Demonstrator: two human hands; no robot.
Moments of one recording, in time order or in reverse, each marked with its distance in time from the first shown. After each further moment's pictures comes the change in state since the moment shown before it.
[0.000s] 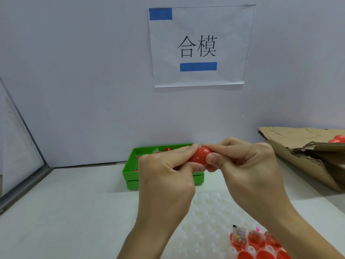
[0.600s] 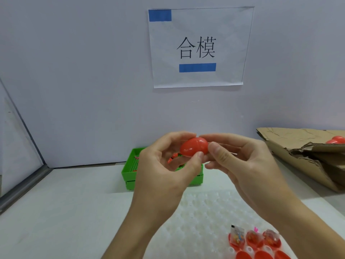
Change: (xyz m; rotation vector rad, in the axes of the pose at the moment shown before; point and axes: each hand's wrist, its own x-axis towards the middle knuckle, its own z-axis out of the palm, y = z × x) left_hand 0.006 -0.001 -0.007 -0.491 -0.179 -0.134; right_hand 0.006 -0.003 -0.011 0.401 -0.124 0.267
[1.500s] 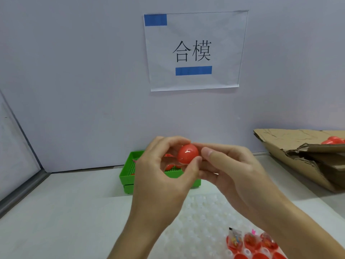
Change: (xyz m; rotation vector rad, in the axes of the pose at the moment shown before) left_hand -0.002 0.001 0.004 0.355 0.091 0.116; right_hand 0.003 0.011 0.001 0.170 -0.160 0.133
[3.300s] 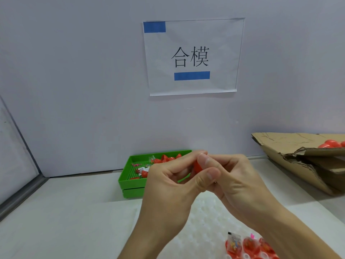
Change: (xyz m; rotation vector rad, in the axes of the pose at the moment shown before) left_hand -0.005 0.000 0.010 -0.448 -0.229 -0.126; right_hand 0.002 0.007 -0.001 -0.029 -0.015 -0.018
